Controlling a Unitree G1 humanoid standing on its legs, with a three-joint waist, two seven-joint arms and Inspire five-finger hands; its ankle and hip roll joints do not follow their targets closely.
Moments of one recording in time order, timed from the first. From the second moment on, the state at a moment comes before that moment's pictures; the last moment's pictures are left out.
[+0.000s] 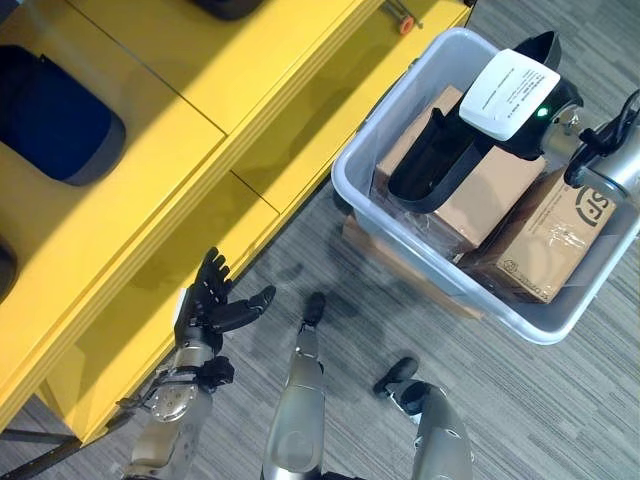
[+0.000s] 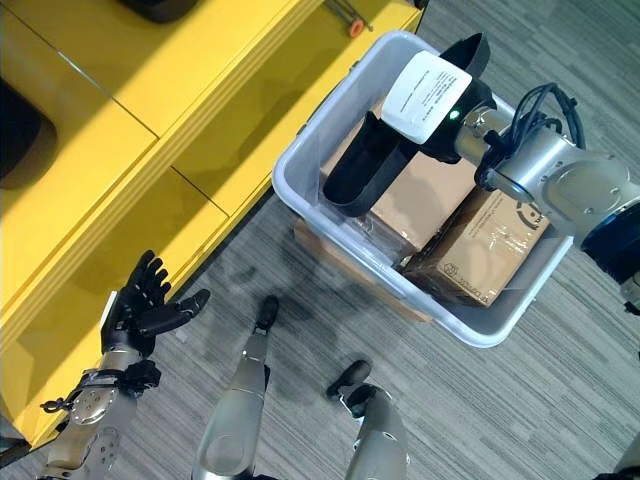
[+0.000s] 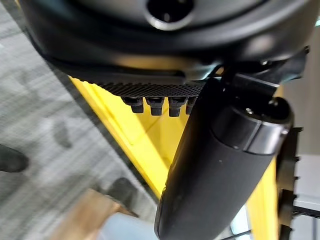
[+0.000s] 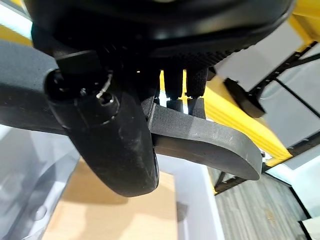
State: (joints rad) left arm 0.09 0.49 -0.08 0.03 -0.62 -0.17 0.21; right arm -1.44 -1.25 1.24 0.37 -0.81 -0.11 -0.20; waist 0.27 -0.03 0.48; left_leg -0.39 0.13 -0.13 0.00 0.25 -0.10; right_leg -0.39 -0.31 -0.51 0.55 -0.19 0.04
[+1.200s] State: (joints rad) left arm -0.06 0.74 -0.06 -0.02 0.61 -0.13 0.48; right arm -0.49 -0.97 0.31 0.16 -0.41 -0.19 -0.18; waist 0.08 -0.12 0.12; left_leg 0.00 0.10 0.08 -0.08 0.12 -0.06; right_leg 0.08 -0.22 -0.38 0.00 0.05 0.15
